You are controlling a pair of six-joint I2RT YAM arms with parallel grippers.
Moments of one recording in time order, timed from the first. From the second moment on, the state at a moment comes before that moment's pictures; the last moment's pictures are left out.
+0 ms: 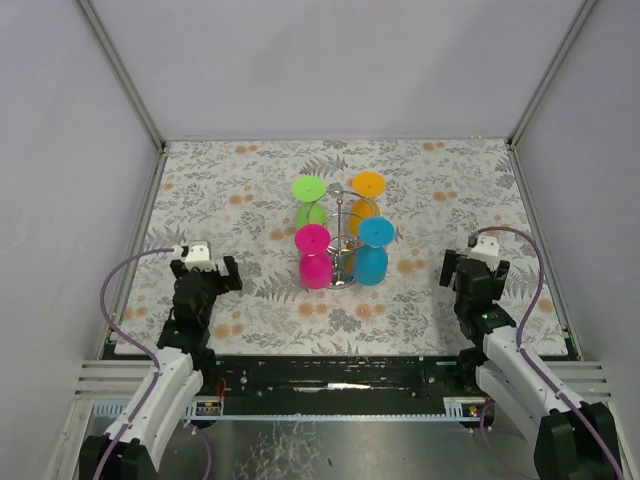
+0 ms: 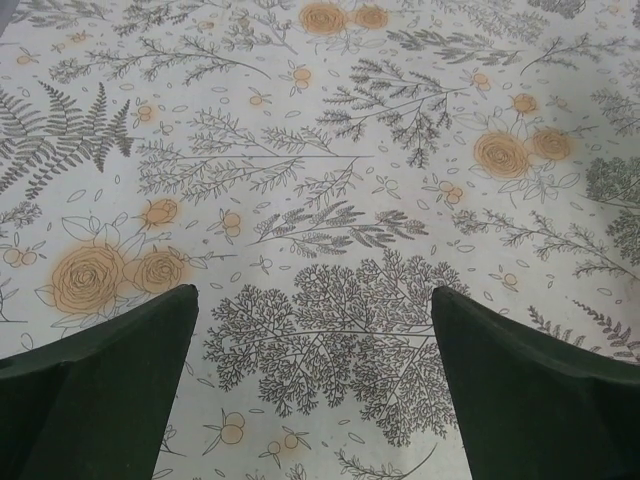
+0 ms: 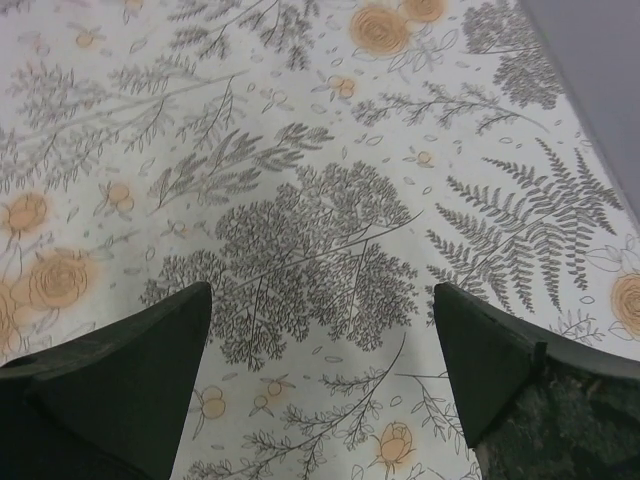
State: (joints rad) left arm -0.16 0.51 0.07 0.16 -0.18 -0.11; right arm 0.23 0.72 0.19 -0.01 0.56 0.14
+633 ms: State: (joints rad) left arm -0.16 0.59 0.58 -0.24 -0.06 -0.04; right arm 0.23 0.78 0.54 -0.28 0.57 0.29
